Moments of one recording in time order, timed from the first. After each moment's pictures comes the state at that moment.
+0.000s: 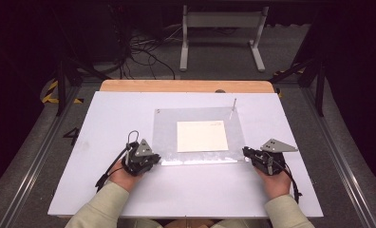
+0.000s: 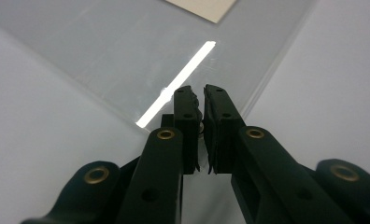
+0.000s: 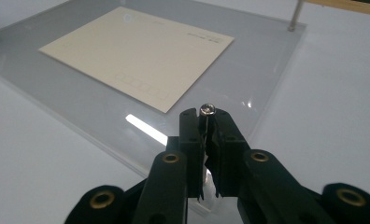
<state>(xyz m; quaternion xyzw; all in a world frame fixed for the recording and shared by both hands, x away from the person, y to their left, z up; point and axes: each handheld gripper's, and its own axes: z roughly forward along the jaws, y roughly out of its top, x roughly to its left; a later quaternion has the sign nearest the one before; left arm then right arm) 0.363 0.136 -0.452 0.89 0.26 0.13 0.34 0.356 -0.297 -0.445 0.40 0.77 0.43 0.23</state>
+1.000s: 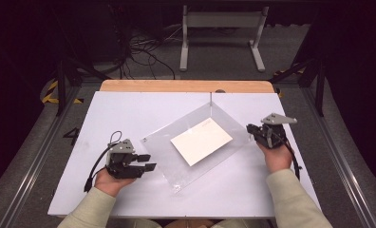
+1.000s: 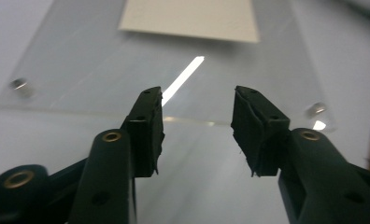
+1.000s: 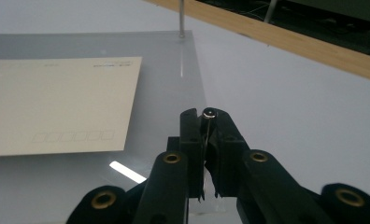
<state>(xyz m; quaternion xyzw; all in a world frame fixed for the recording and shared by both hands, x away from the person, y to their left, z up) 0.367 0.186 -0.432 0.84 0.33 0.04 0.43 0.428 -0.299 -0.402 0.42 0.77 0.39 0.26</state>
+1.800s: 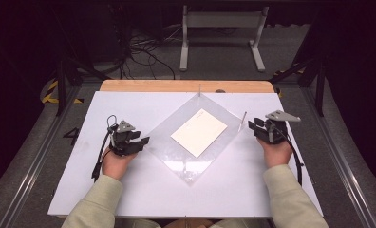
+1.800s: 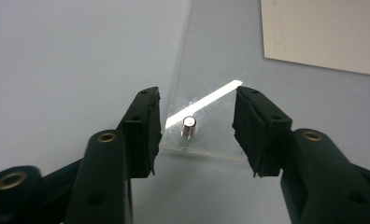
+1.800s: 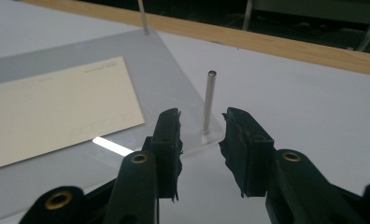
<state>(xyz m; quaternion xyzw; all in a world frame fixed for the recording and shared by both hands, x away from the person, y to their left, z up) 0.430 0.178 -0.451 0.81 0.41 0.17 0.39 0.424 -0.316 -0.416 0.47 0.72 0.43 0.28</state>
